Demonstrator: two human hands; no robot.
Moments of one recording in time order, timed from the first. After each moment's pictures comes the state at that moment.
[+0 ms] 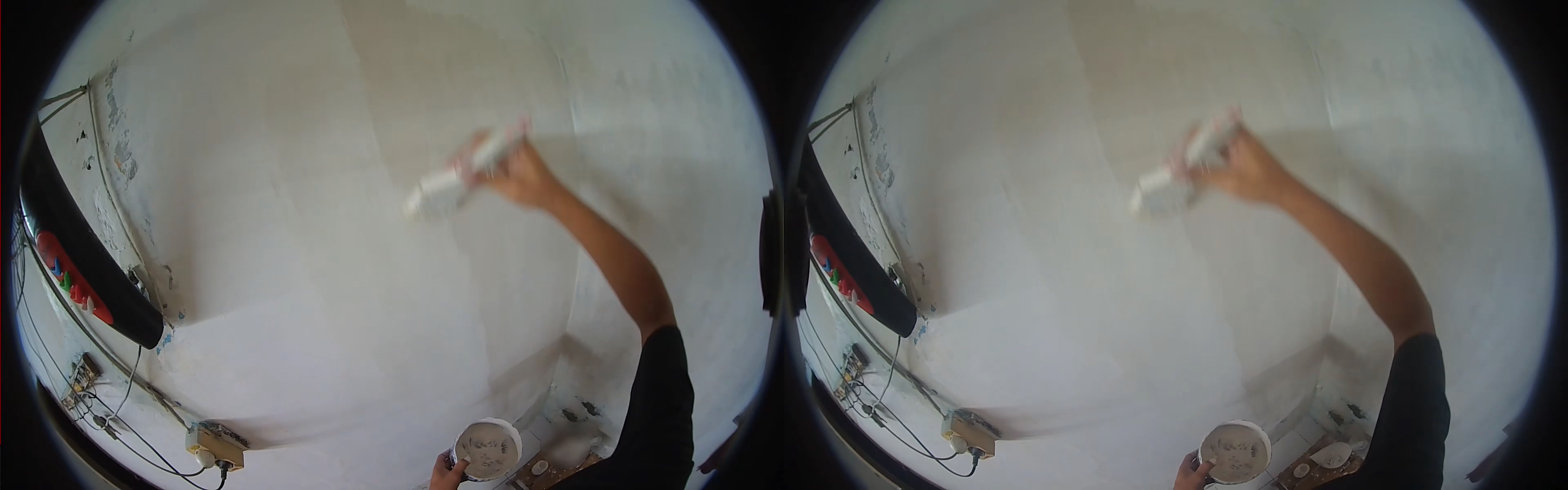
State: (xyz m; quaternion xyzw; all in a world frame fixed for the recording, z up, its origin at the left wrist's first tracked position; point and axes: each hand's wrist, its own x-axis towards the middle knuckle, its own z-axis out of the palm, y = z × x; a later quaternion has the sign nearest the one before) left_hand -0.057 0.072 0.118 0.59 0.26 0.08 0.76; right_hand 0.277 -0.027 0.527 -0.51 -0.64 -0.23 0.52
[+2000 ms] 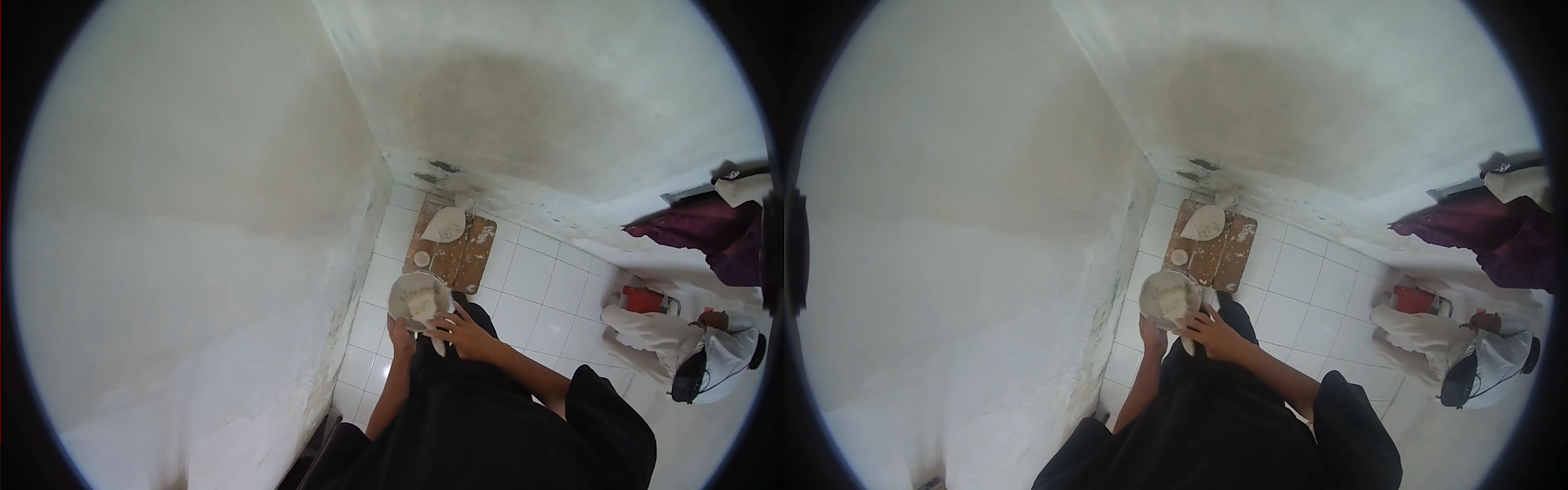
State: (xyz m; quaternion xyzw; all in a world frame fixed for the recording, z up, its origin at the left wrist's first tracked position) left_hand -0.031 0.039 -0.159 0.38 0.29 -0.12 0.87; right_hand -0.041 -0.148 -0.037 -0.91 -0.30 0.16 0.26
